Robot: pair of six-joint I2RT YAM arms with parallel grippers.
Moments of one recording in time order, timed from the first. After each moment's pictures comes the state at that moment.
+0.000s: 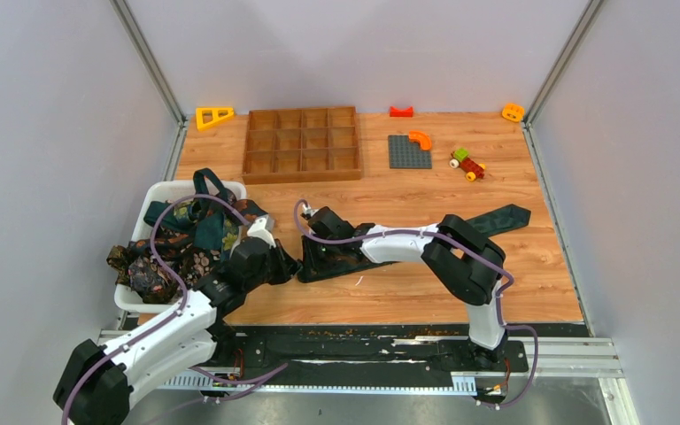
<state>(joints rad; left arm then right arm) -0.63 0.77 0.29 -0.12 -0.03 -0.80 1.00 1.96 1.19 -0.06 -0.25 0.69</state>
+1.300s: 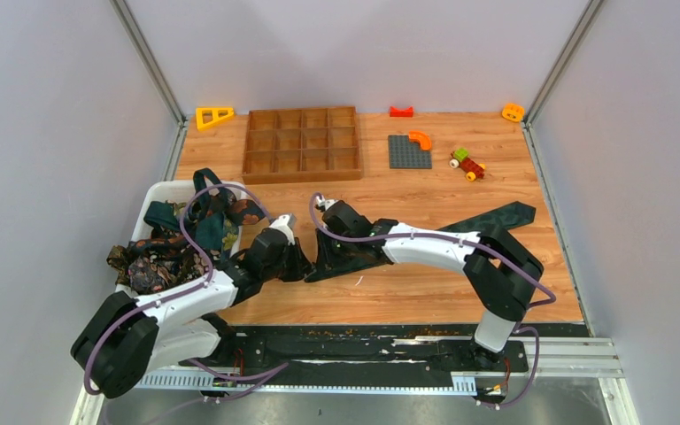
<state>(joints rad) -0.68 1.08 0.36 0.03 0.06 -0.74 0.98 1.76 1.13 -0.21 -0.14 0.63</state>
